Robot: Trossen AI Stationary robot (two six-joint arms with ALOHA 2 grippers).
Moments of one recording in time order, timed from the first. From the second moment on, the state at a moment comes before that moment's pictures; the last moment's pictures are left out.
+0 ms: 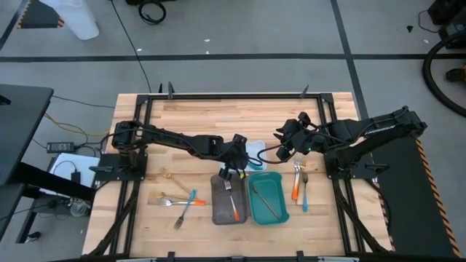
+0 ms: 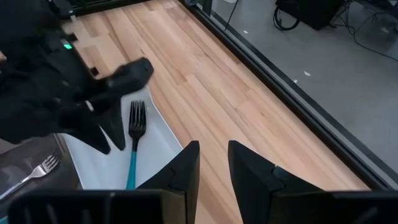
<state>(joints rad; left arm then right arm) -0.04 1.90 1.32 -0.31 -0.17 0.57 0.20 1.11 1.04 -0.74 0.66 0.47</state>
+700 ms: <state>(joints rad) -0.16 1.70 1.33 -0.67 -0.27 0.43 0.20 1.11 1.04 -0.75 0.65 0.50</state>
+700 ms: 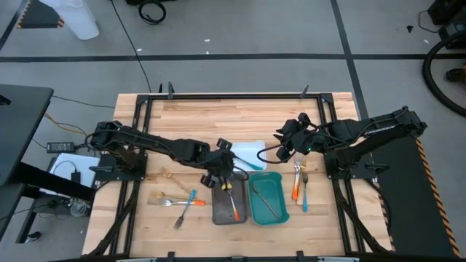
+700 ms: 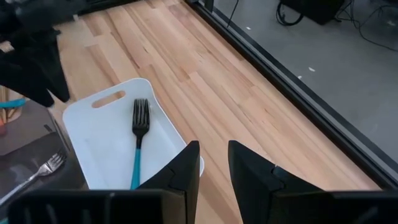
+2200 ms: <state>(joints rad) -0.43 1.69 1.12 -1.13 -0.12 -0.20 0.20 1.11 1.04 -0.73 0.63 0.50</state>
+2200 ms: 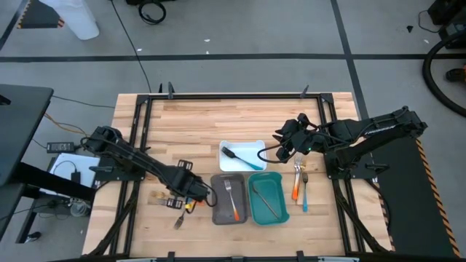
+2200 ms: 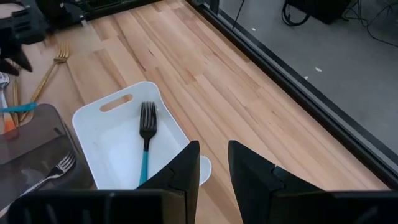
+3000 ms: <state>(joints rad) -0.38 1.69 0.86 -0.96 -0.08 -0.01 0.20 1.11 1.04 -0.72 0.63 0.49</state>
